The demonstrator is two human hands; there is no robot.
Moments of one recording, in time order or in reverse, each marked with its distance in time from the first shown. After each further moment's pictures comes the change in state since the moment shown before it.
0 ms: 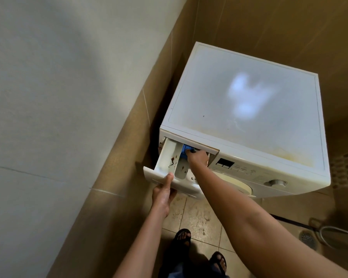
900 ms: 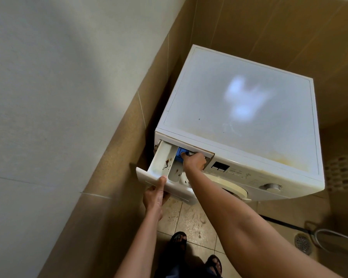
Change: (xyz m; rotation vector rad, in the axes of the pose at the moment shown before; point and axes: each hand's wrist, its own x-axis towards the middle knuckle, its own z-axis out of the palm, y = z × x) left_hand 0.001 -0.001 -0.002 0.071 0.163 0.082; right_hand -0.006 -0.002 0.000 0.054 0.064 0.010
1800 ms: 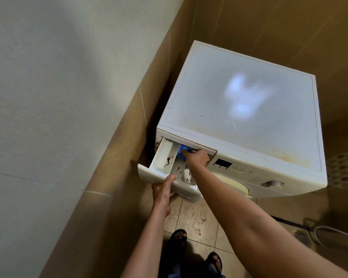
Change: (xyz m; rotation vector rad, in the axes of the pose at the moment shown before) left_hand -0.006 0.005 0.014 -0.015 -0.132 -0.061; right_hand 0.000 -0.003 -0.004 0.022 -0.006 0.005
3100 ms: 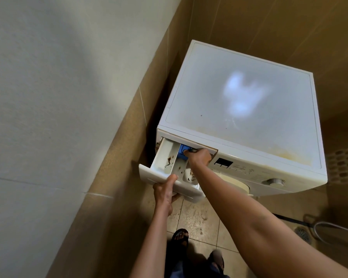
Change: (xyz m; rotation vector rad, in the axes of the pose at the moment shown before) left_hand -0.011 0.009 0.004 0.024 0.008 0.017; right_hand -0.002 -0.001 -0.002 0.021 0.037 -0.011
